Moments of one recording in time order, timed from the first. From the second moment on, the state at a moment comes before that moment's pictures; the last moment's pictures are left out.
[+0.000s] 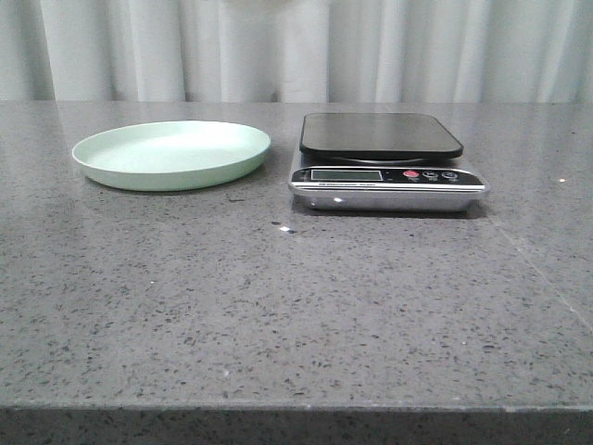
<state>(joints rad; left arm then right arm) -0.57 1.51 -1.51 -0.52 0.27 0.24 -0.04 -0.01 0.03 0.06 0.03 0.03</state>
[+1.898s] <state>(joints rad) -0.61 1.62 -1.52 -0.35 0.36 0.24 -0.04 -0.01 0.03 0.06 0.03 0.03</state>
